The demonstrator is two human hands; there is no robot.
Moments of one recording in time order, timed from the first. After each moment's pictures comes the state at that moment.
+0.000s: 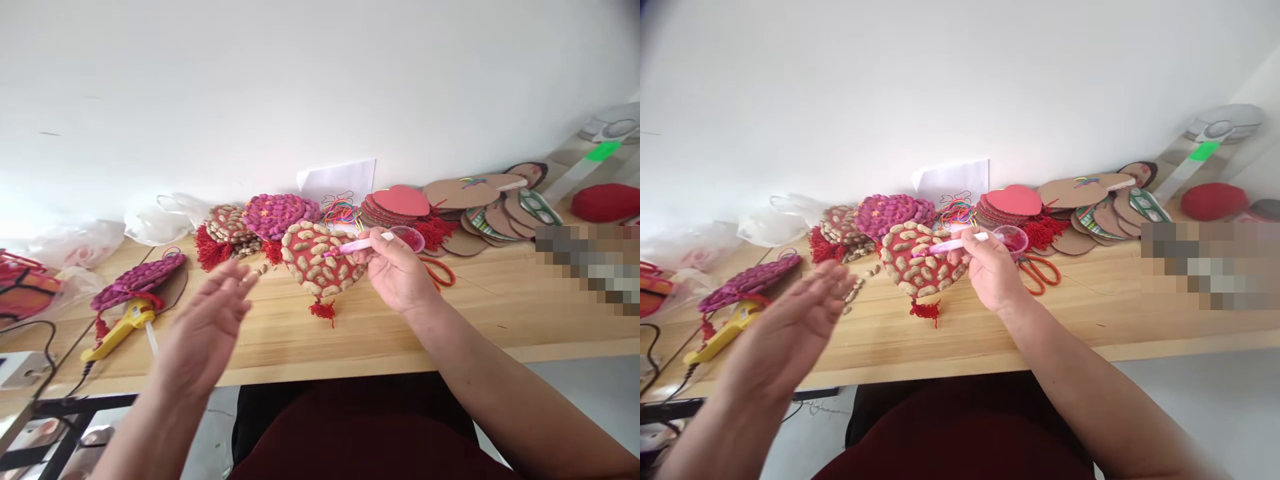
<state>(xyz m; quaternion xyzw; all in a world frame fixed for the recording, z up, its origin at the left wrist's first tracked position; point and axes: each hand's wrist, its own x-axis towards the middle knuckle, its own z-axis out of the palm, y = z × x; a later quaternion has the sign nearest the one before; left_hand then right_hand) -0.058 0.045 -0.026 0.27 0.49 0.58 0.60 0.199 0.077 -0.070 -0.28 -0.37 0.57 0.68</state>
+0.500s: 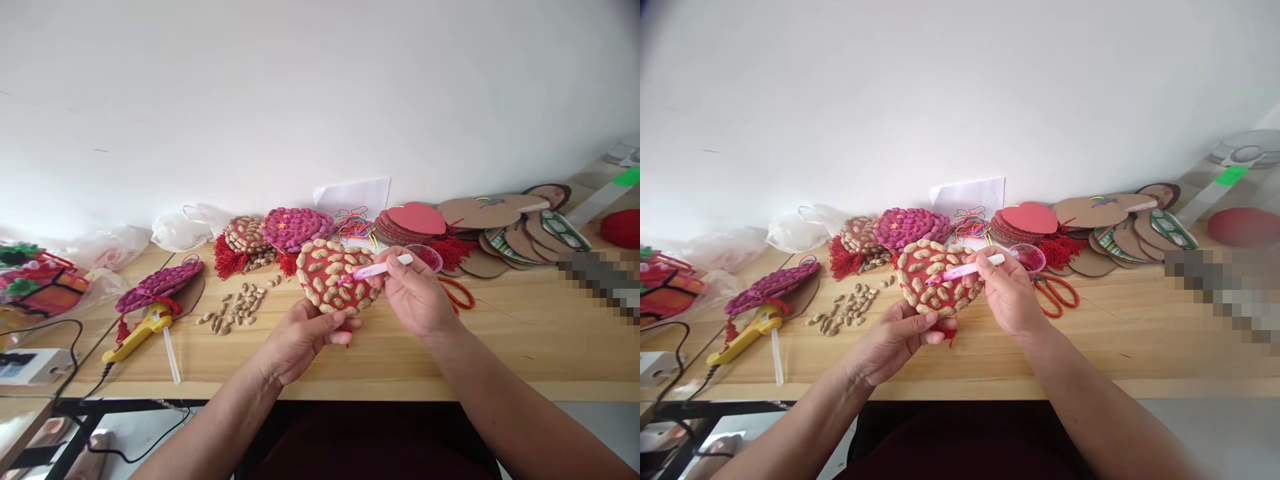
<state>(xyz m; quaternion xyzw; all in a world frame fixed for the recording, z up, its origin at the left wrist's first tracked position) 0.000 0.053 -0.063 0.34 0.37 0.36 0.79 0.199 0.071 -0.071 -0.30 -0.42 0.55 0.66</state>
